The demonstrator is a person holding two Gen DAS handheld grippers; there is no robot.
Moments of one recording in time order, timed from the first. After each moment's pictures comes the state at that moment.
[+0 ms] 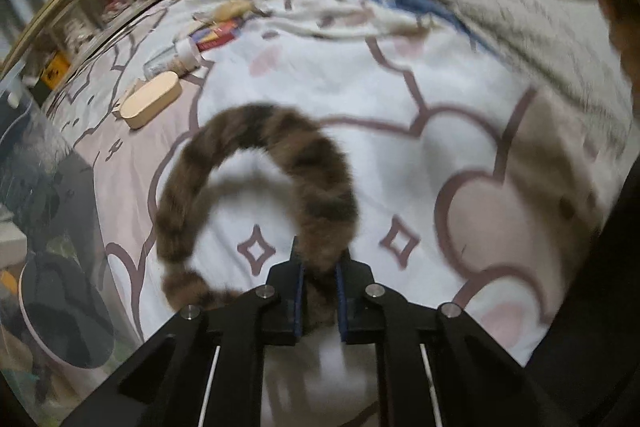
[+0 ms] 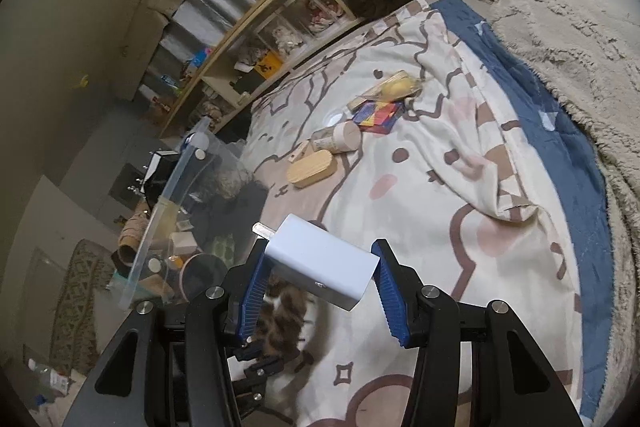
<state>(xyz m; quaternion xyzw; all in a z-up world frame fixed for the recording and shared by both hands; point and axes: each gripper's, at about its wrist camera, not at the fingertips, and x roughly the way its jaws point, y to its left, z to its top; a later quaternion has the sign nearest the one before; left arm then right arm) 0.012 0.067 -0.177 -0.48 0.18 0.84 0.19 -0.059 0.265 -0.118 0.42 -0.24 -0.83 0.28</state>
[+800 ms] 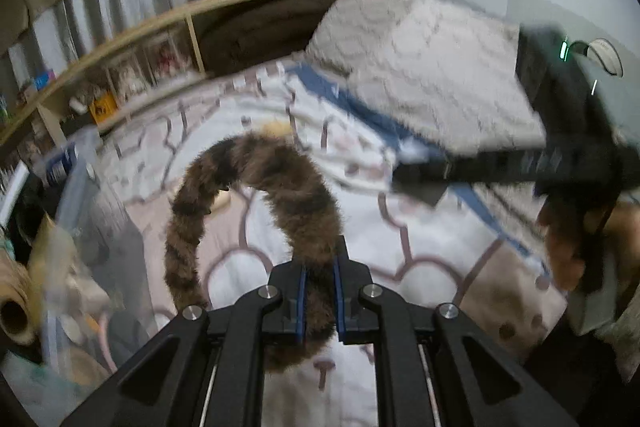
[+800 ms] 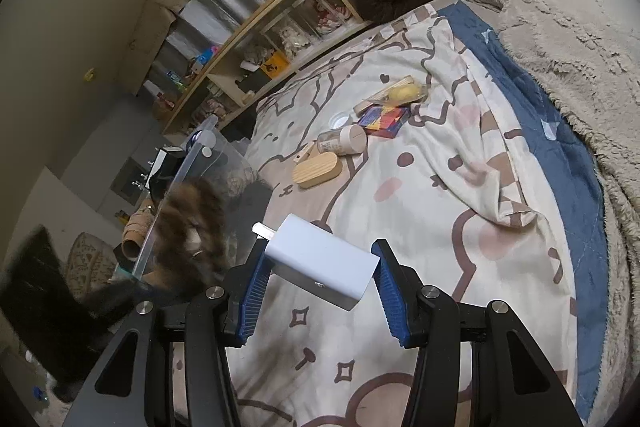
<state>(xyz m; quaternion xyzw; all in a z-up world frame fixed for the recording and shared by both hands) 0.014 0.065 -0.051 -0.34 0.11 0.92 0.17 -0.053 0.264 -0.109 0.41 -0.23 -0.84 0.28</state>
